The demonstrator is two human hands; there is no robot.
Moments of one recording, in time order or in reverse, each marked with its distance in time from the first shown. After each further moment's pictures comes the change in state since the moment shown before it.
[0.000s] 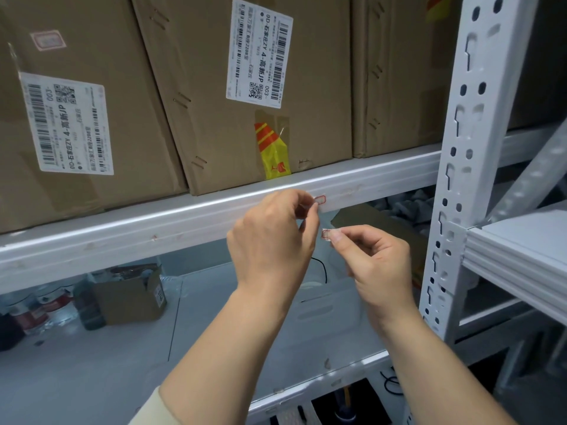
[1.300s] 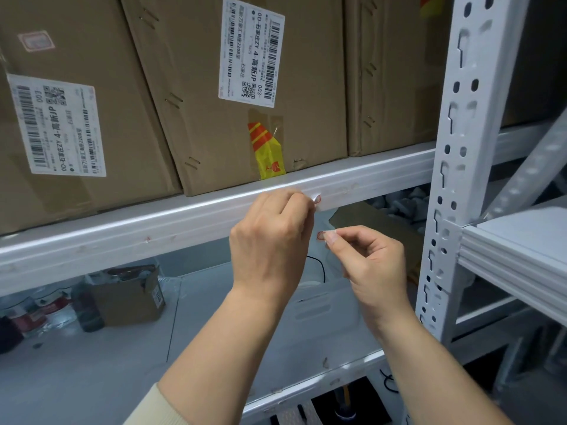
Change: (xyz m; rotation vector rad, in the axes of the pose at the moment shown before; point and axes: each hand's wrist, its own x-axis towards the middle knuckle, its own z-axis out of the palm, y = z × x) left_hand -0.001 -0.012 0.016 0.127 0.160 0.292; right_hand -0.001 0.007 0.000 -0.008 0.031 0.005
